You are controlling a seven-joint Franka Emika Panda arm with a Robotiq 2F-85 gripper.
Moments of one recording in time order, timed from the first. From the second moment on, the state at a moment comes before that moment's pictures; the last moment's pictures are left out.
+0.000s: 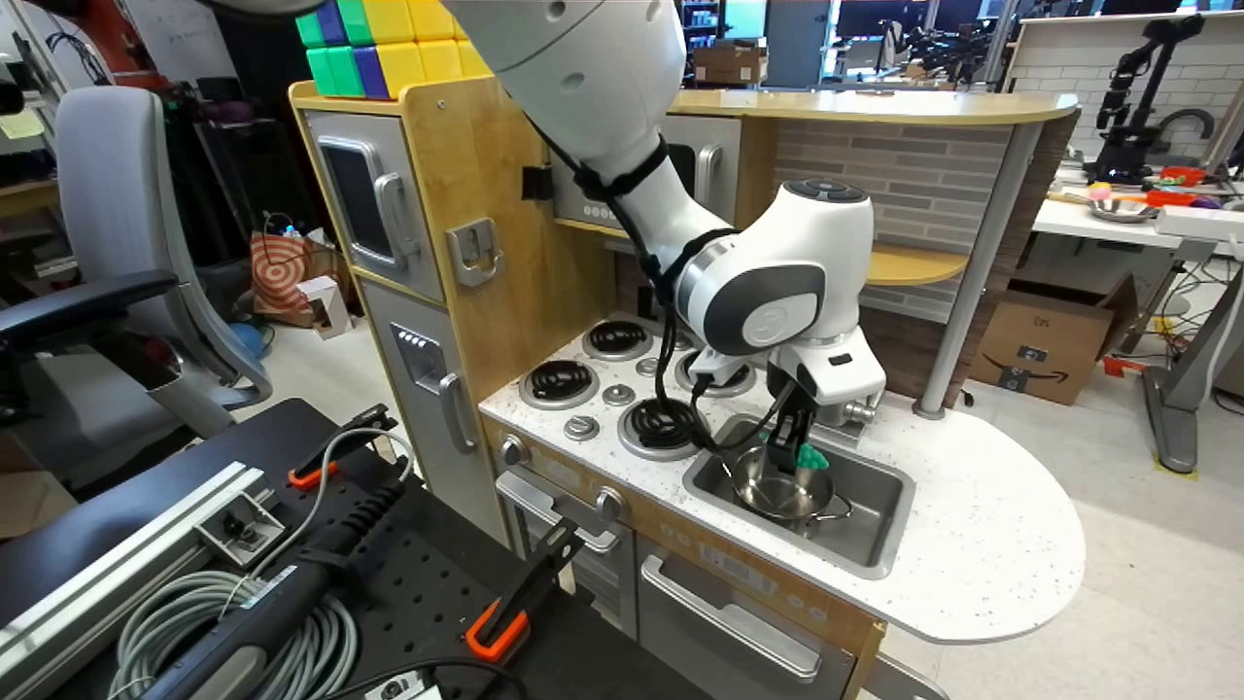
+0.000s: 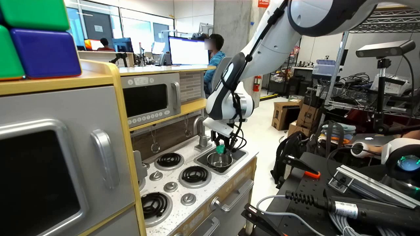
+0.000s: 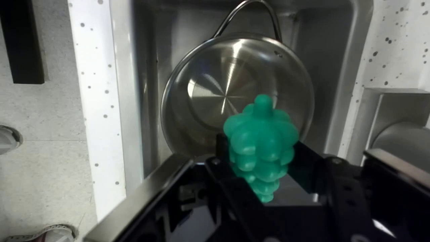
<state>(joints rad) -0.09 1.14 -0.19 -1.45 0.40 2.69 0.94</state>
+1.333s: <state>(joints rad) -0.24 0.88 0.09 -1.84 0.48 2.69 0.40</state>
